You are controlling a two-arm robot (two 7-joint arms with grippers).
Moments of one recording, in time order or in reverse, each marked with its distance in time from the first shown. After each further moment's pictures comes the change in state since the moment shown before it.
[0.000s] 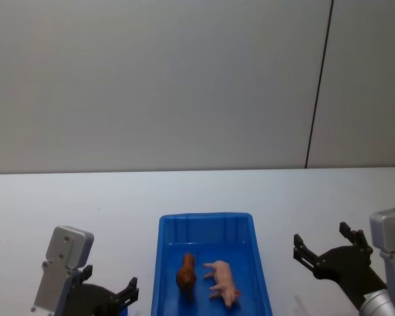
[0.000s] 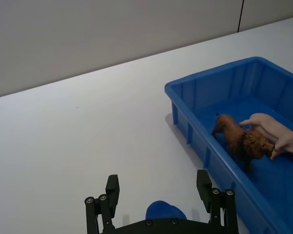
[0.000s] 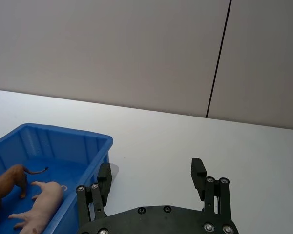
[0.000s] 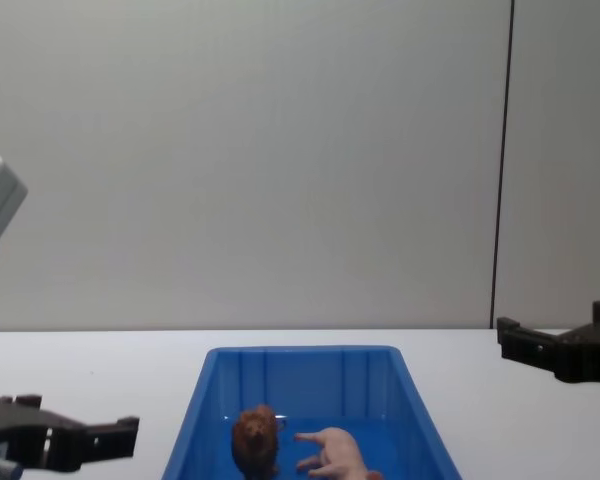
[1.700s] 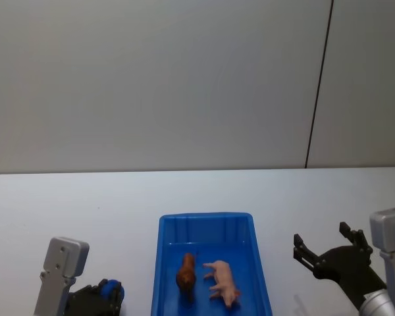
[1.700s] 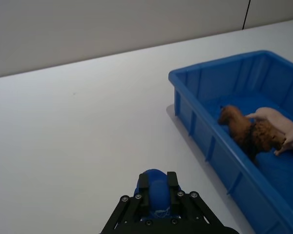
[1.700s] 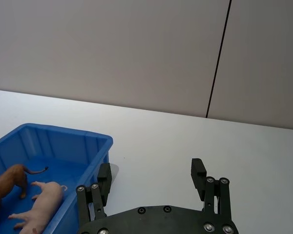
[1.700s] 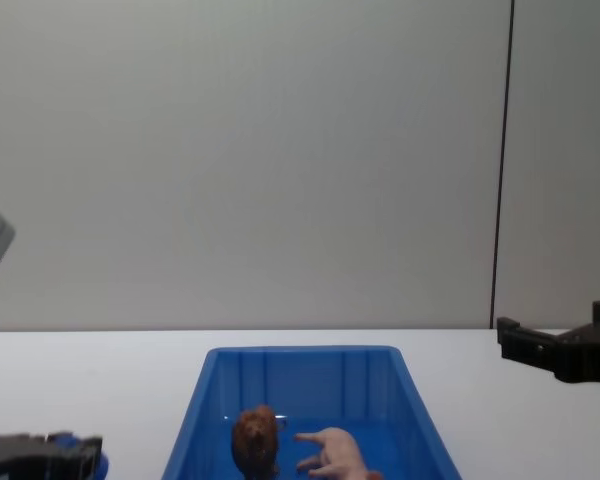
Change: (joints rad) left arm 0.012 -0.043 -0.016 0.065 -0.012 -0.043 -0.023; right arm 0.000 0.000 0.000 0.000 0.000 0.000 0.000
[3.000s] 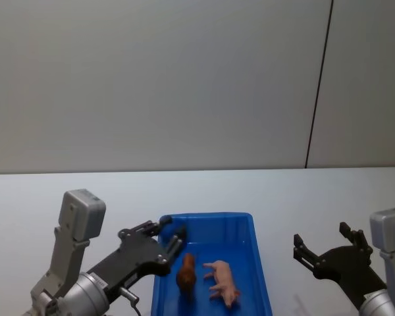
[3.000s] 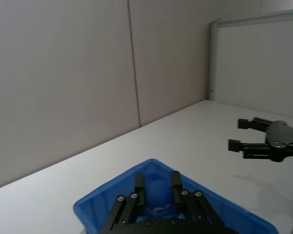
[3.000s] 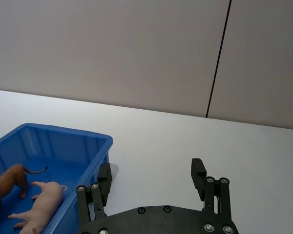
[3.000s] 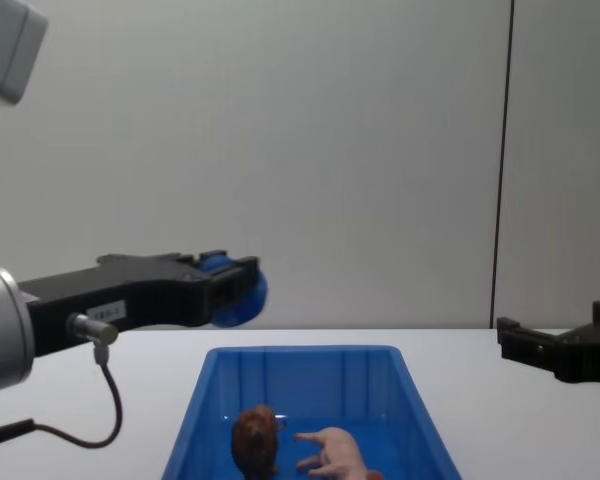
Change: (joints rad) left arm -0.120 -0.035 -0.016 0.013 0.020 -0.229 -0.458; right arm 0.000 0.000 0.000 0.000 0.000 0.000 0.000
